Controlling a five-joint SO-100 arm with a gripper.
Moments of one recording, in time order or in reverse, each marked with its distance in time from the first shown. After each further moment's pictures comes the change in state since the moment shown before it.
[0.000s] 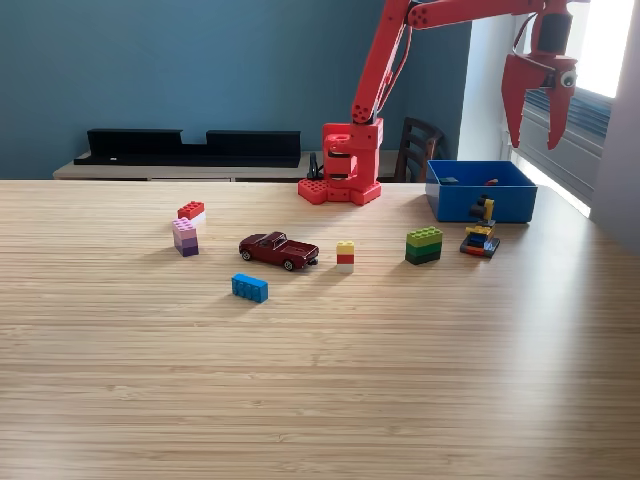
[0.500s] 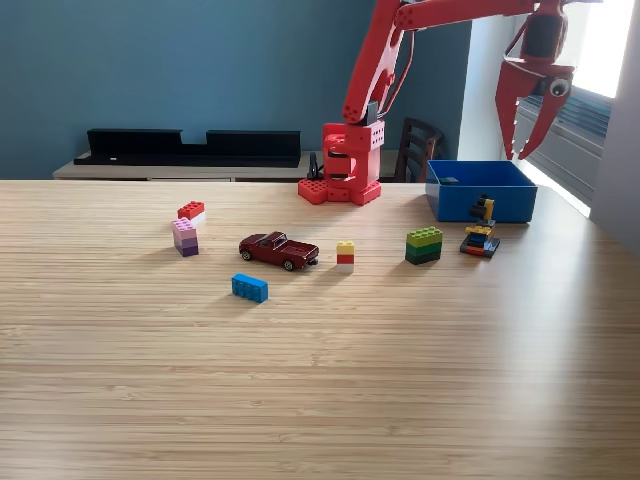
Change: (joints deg) arm 23.7 0.0 0.0 0.0 4.2
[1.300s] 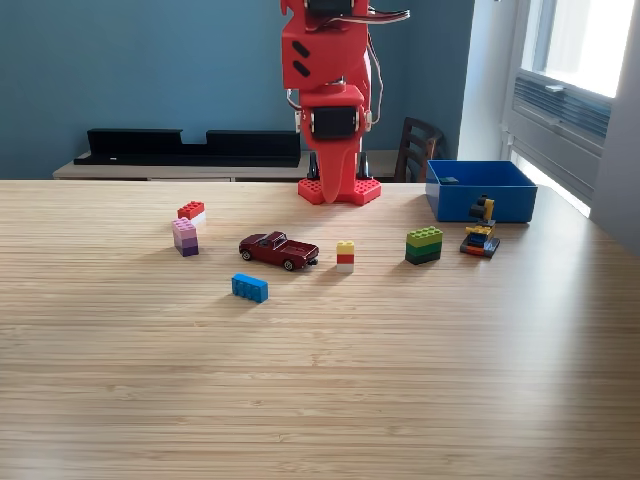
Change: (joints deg) arm 55.7 -0.1 4.4 -3.6 -4.0
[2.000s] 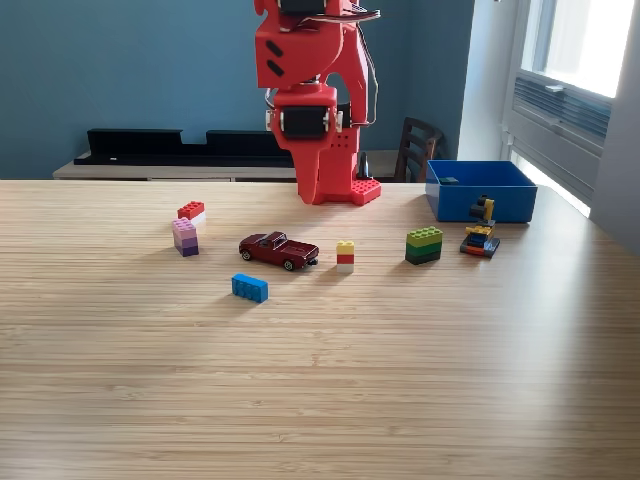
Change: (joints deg) arm 7.3 0.0 -1.8 -1.6 6.4
